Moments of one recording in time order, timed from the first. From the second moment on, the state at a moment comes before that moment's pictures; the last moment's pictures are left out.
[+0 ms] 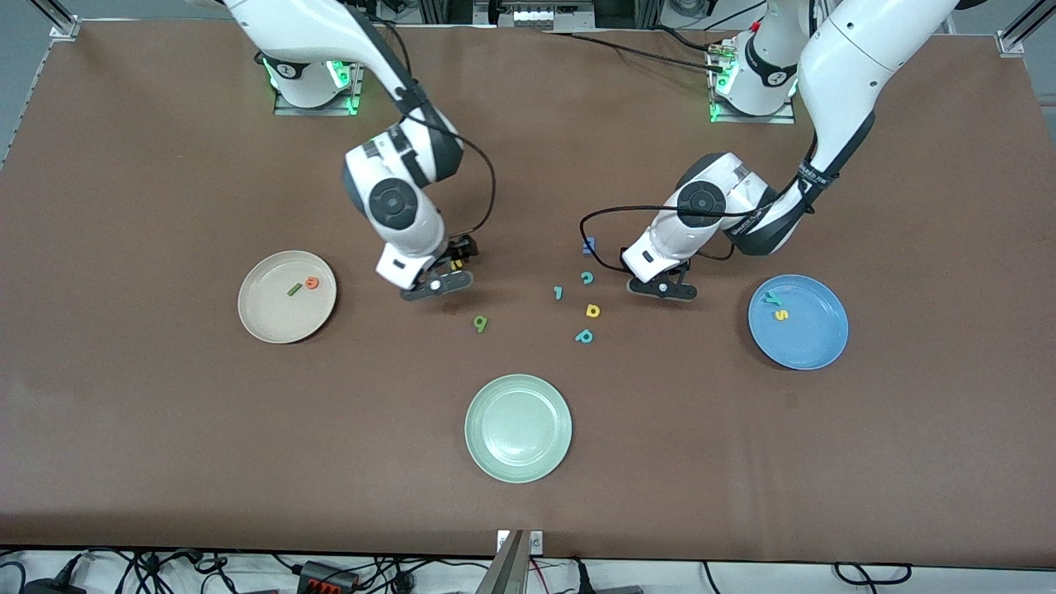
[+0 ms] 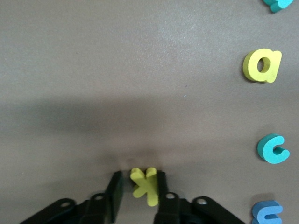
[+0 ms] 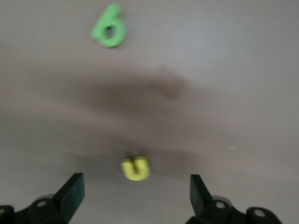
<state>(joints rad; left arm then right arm) 0.15 0.57 -0.64 -2.15 0.43 2.52 -0.68 0.64 0.53 0.00 -1.92 0.11 2.36 0.27</state>
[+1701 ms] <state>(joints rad) 0.56 0.57 -0.62 -1.94 0.55 2.10 -0.26 0.66 0.58 -0.02 -1.91 0.11 2.40 0.27</state>
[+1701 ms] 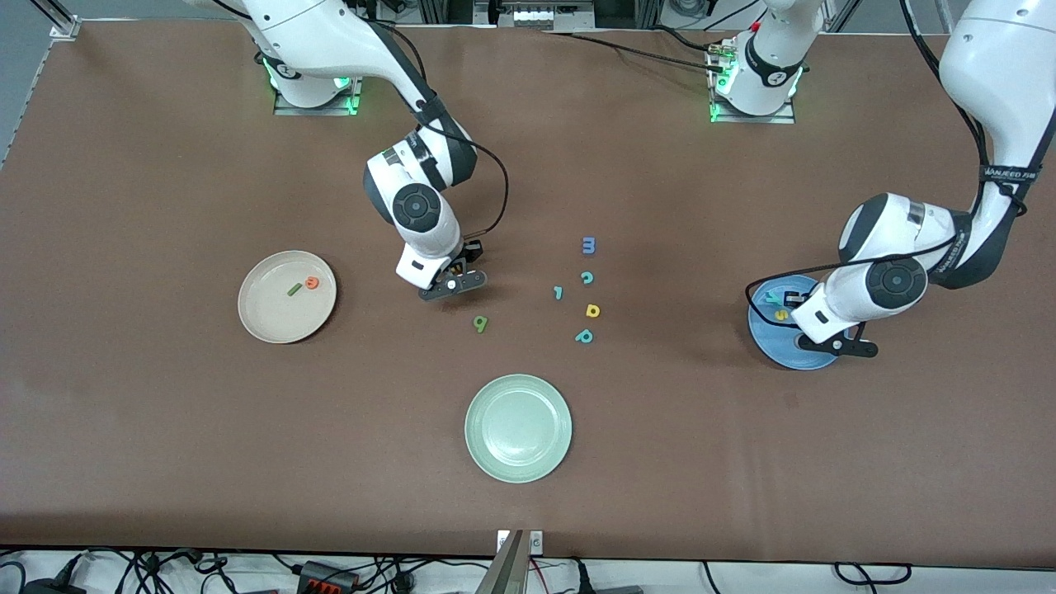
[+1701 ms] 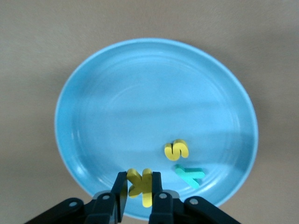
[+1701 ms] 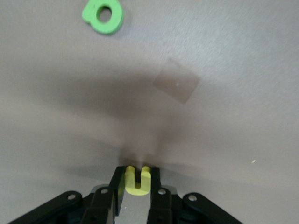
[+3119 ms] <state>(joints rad) 0.48 0.39 -0.64 -1.31 0.21 1.38 -0.04 0.50 0.59 -0.51 -1.93 0.11 2.14 -0.09</state>
